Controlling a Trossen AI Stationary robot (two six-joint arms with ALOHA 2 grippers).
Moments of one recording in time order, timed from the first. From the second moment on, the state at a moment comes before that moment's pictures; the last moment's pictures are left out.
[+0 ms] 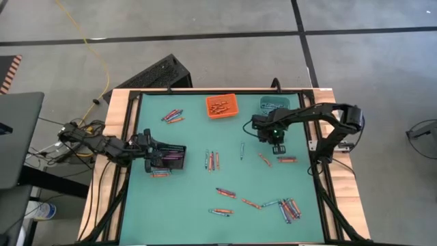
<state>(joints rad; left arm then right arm) -0.37 0.02 0.08 -0.16 -0.53 -0.30 -0.37 1.65 0.84 -0.89 0.10 -0.41</state>
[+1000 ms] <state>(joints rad) -0.37 0.02 0.08 -0.17 -0.53 -0.30 -0.64 1.41 0.94 -0.70 0.34 -0.73</state>
